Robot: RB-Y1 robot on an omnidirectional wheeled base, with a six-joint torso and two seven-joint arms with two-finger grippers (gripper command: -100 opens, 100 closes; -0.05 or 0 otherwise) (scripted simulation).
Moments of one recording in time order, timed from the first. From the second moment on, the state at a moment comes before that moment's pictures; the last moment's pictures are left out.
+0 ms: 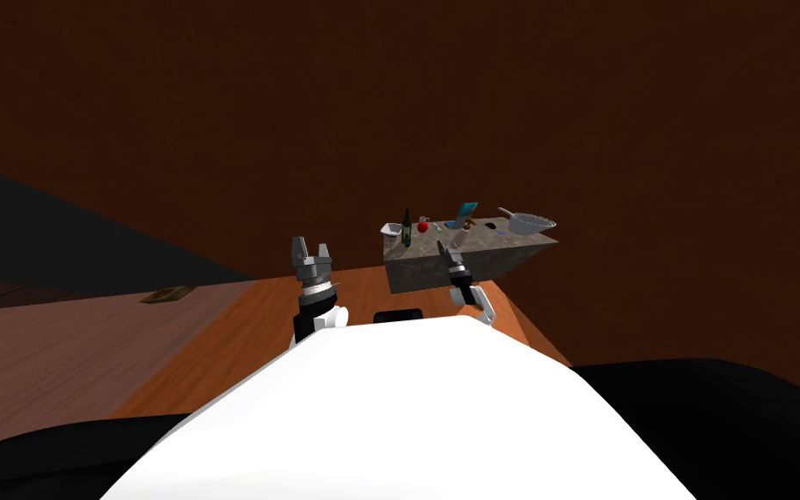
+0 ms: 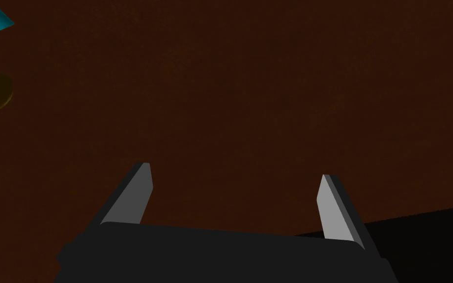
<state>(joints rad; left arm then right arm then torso) 0.55 -0.02 -0.07 -2.28 0.10 -0.51 -0.16 0.30 -0.16 -0.10 -1.91 0.37 -0.39 0.62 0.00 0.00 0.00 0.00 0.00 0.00</state>
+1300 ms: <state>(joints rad) 0.55 -0.02 -0.07 -2.28 0.10 -0.51 -0.16 0.16 -0.15 -0.14 -1.56 0.63 -0.42 0.87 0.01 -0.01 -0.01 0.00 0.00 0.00</state>
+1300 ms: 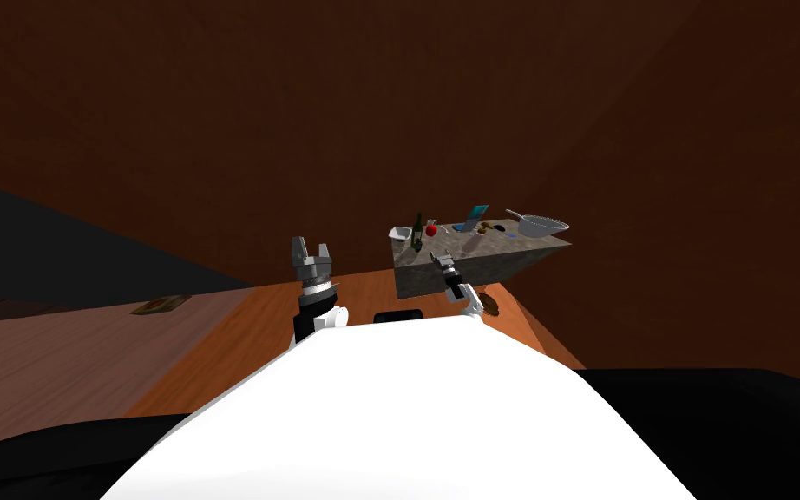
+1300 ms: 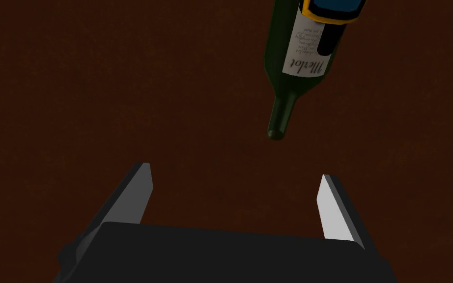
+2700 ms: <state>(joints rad) 0.55 -0.02 -0.07 -2.28 0.10 -0.51 -0.16 0.07 -0.09 -0.16 -1.39 0.76 -0.42 0.95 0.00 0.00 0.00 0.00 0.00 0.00</state>
